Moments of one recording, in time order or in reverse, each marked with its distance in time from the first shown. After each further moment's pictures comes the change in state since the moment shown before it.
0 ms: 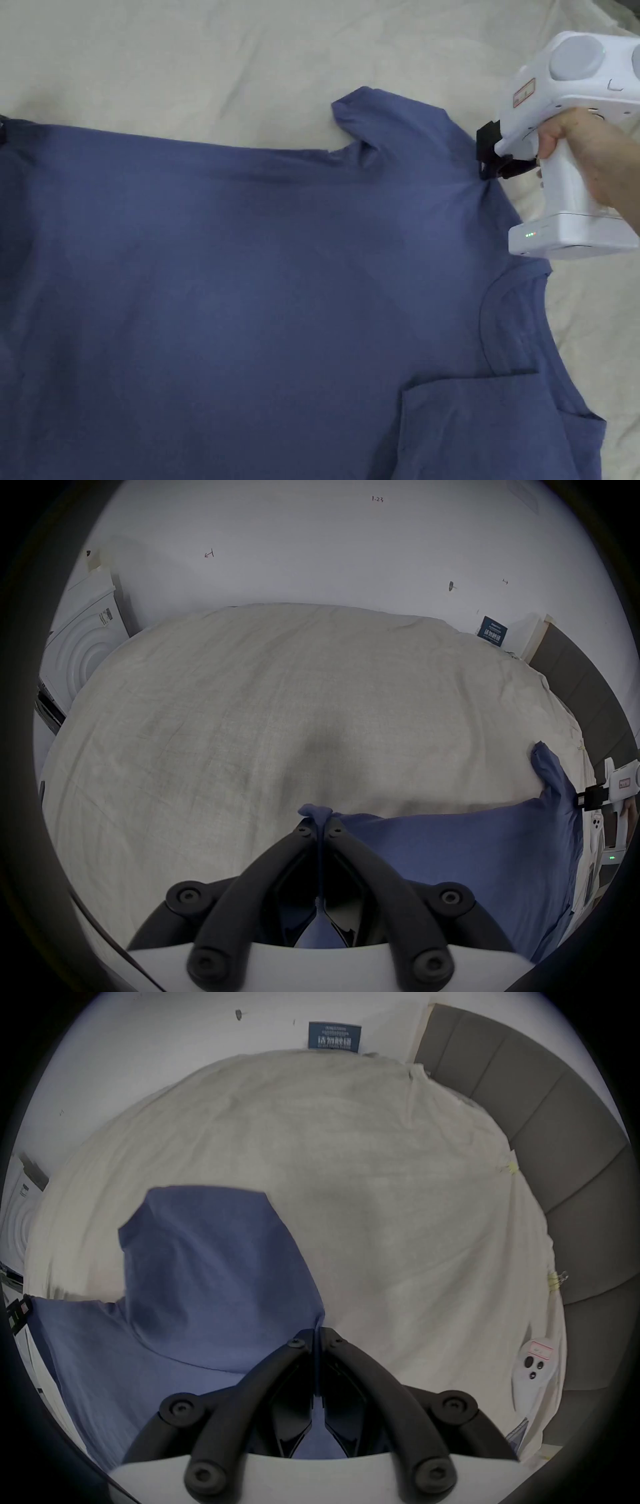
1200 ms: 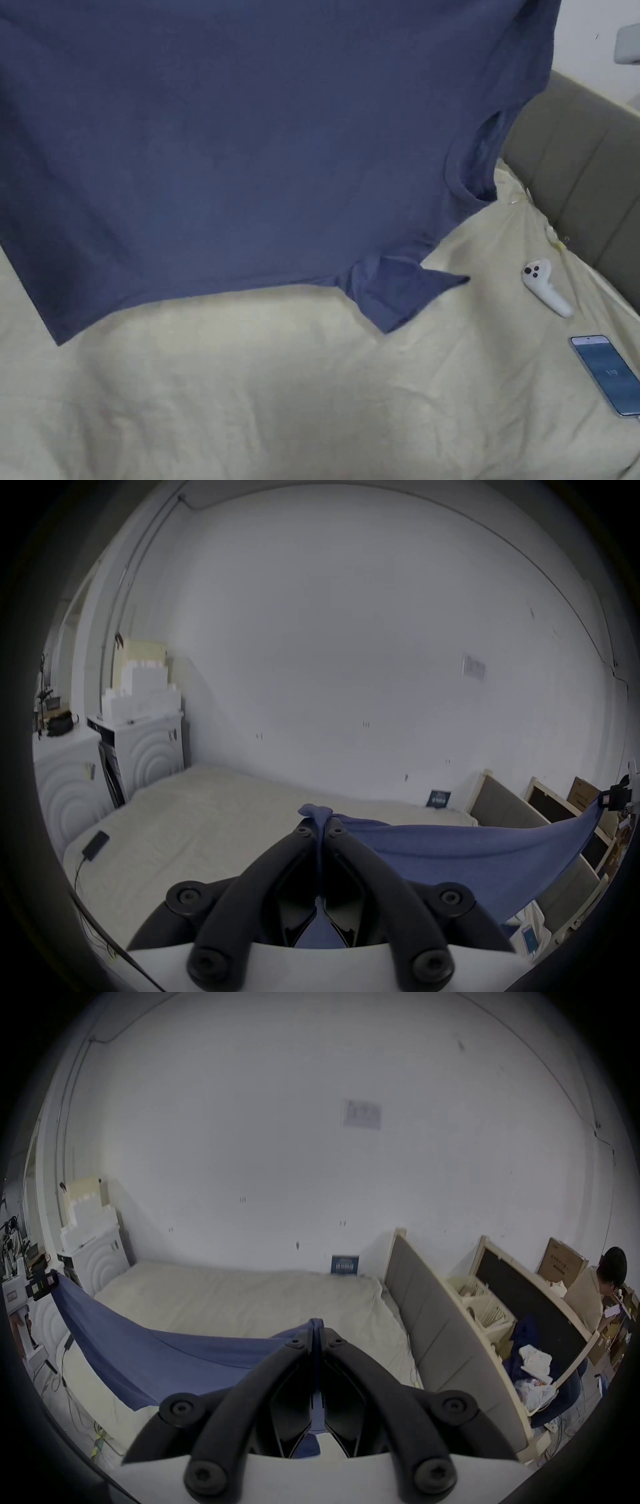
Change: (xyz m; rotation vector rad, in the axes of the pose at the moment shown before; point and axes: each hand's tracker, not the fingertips) left arm -0.064 -0.011 0.482 0.752 -0.022 0.120; right arm 0.050 -0.150 0.561 0.829 0.094 0.085
